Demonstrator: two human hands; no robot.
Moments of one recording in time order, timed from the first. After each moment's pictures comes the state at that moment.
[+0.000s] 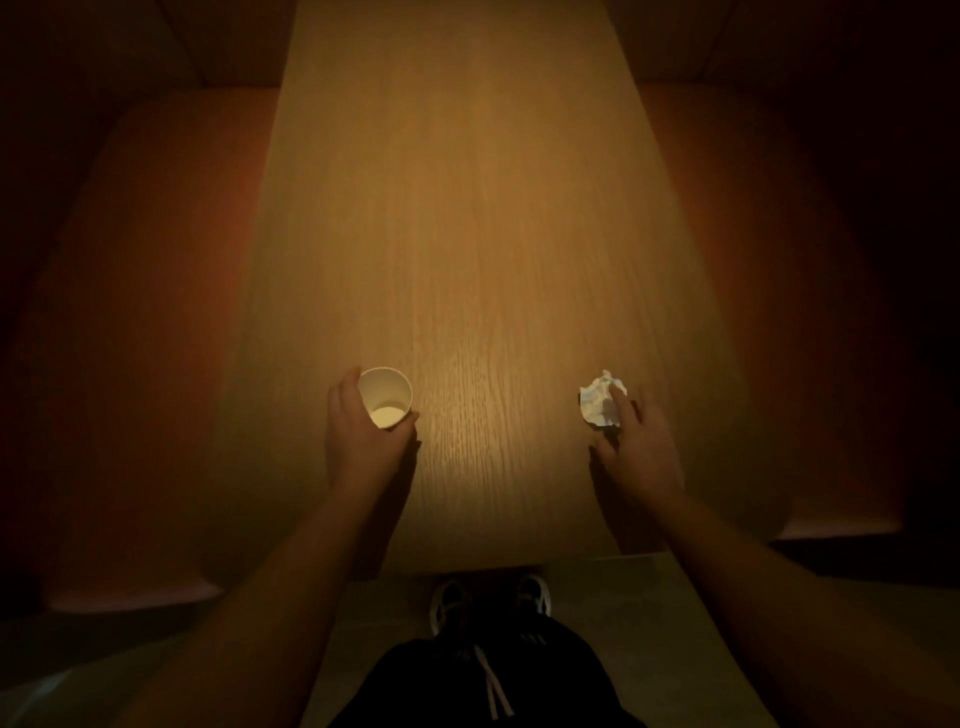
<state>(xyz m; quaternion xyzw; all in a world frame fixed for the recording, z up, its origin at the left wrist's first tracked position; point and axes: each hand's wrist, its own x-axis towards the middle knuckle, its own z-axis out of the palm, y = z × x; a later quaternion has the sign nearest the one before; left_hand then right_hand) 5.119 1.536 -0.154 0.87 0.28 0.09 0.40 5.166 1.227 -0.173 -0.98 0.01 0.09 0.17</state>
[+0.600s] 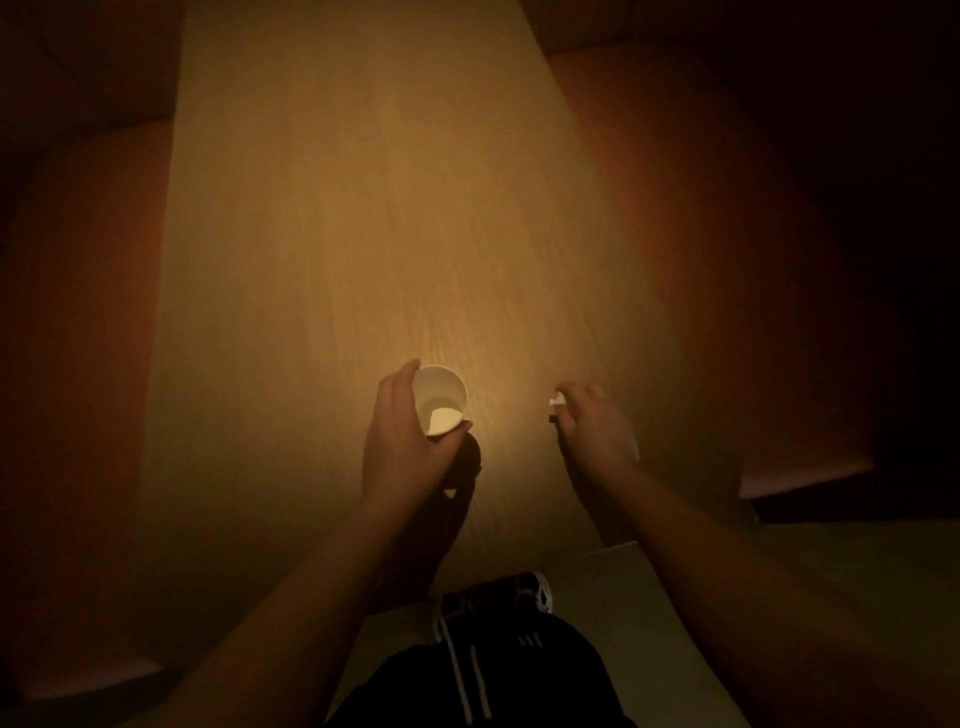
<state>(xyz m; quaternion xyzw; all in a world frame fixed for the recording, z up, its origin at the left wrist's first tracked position) 5.157 1.425 -0.120 0.92 0.08 0.04 0.38 5.189 1.200 -0.173 -0.96 0.04 0.08 0.27</state>
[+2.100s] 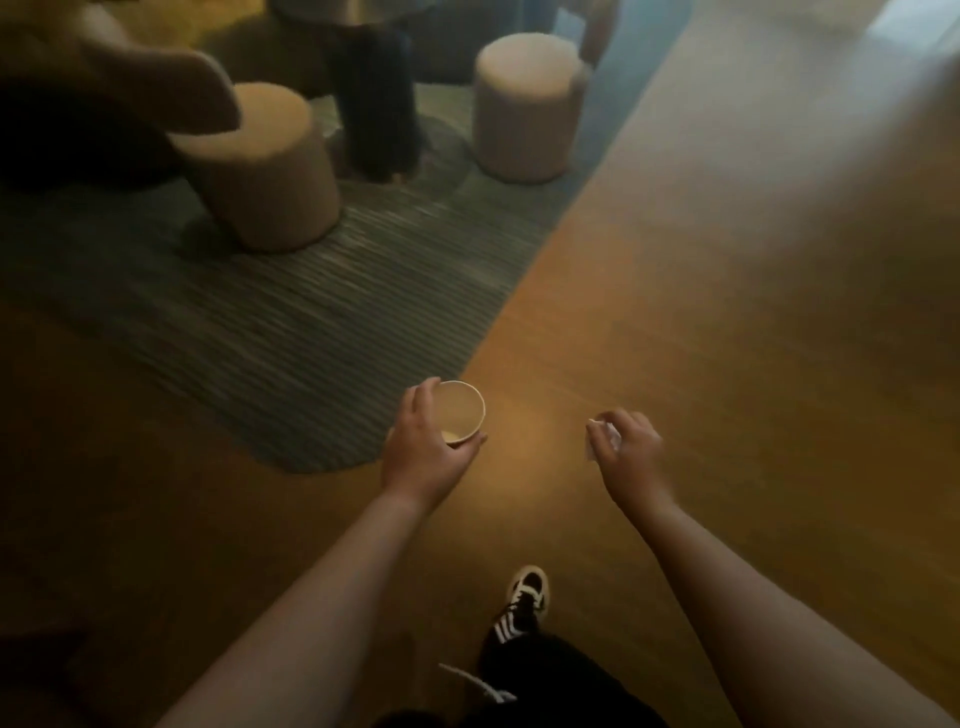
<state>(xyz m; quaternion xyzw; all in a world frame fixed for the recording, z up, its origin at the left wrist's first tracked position) 4.413 1.103 -0.133 0.38 -0.85 -0.32 0.16 4.257 1.286 -0.137 -0.21 0.90 -0.36 0.14</state>
